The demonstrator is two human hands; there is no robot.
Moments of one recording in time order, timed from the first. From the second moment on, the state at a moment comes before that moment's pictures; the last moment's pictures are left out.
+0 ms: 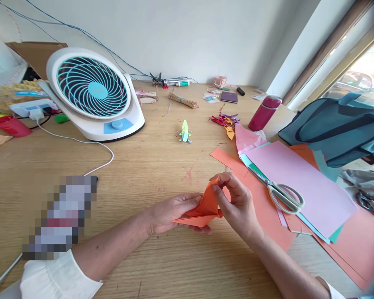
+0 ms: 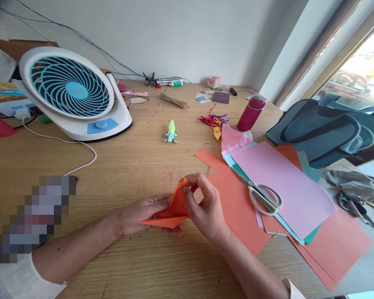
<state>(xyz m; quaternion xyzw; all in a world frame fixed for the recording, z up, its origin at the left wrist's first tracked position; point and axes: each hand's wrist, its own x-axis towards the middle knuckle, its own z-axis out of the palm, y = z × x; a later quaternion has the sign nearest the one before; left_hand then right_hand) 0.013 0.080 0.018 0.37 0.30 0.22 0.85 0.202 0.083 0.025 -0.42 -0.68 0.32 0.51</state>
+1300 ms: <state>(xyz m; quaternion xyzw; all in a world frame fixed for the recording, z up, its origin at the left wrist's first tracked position) 0.026 0.070 0.002 0.81 0.53 0.17 0.18 0.207 0.096 0.003 -0.54 -0.66 0.41 0.32</state>
